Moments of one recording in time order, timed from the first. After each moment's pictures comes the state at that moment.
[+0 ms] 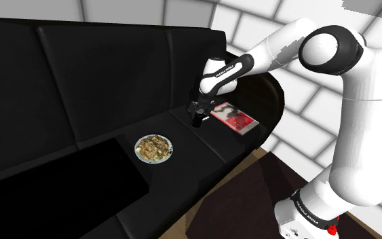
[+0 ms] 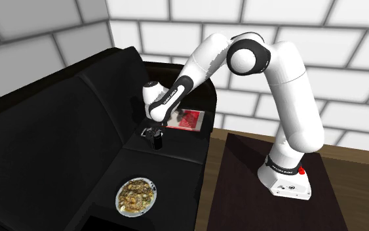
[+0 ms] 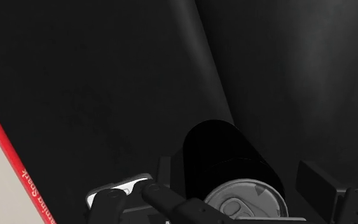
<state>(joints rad) -0.06 0.56 0.02 -1.92 -0.03 2.48 0.26</state>
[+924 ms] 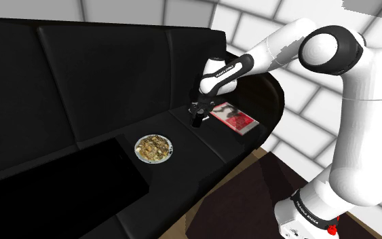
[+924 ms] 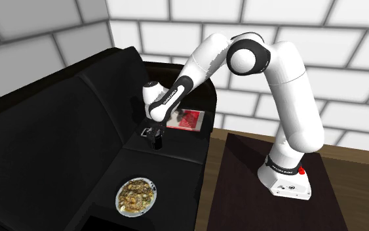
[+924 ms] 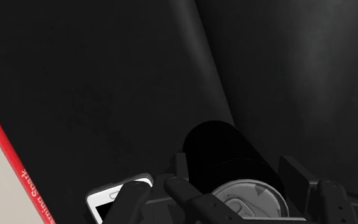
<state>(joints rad) -0.06 0.57 0.02 -1.92 -0.03 2.48 0.26</state>
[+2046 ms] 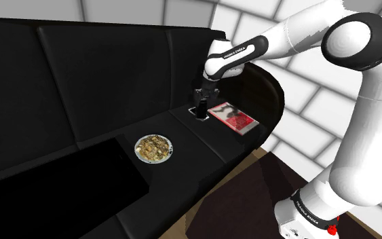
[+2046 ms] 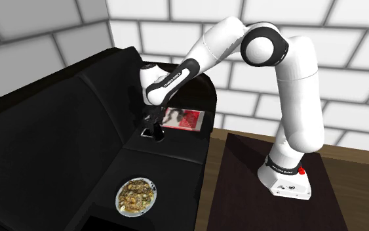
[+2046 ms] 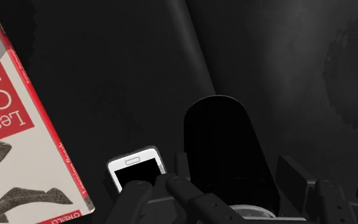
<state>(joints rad) -0.06 0.41 0.02 -1.91 -0.03 2.32 0.25</state>
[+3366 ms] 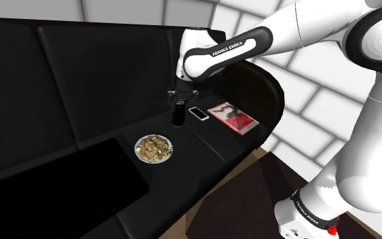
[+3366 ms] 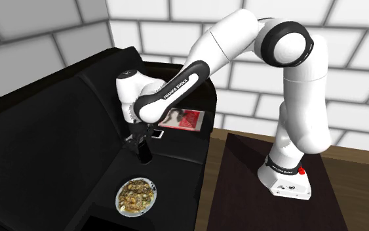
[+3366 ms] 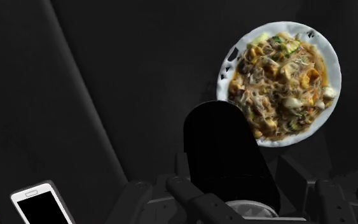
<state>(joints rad) 0.16 0.32 0.12 -1.94 -0.06 2.25 0.58</state>
